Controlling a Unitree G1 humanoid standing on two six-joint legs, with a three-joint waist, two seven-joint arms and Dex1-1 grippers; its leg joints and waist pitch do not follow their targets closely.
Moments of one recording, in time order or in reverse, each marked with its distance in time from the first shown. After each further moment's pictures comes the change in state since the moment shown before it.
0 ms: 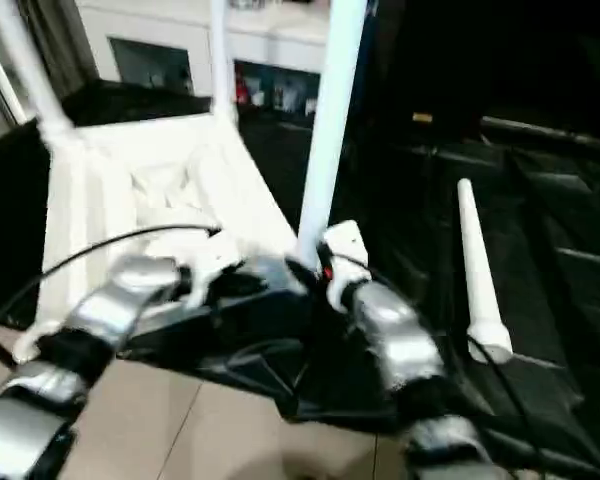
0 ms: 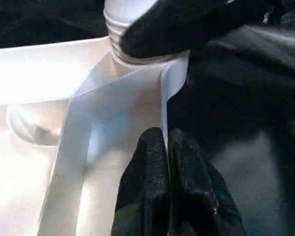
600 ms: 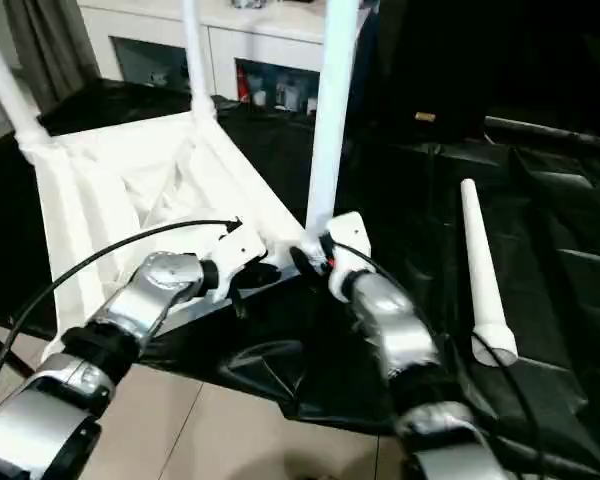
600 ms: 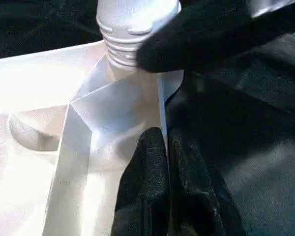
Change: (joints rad) left arm 0.018 0.034 -0.008 -0.017 0.016 -0.065 -0.033; right arm 0.035 -0.150 0.042 -0.065 -0.011 -0.032 0.264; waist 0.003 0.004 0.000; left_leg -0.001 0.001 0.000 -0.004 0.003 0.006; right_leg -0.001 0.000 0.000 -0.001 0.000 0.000
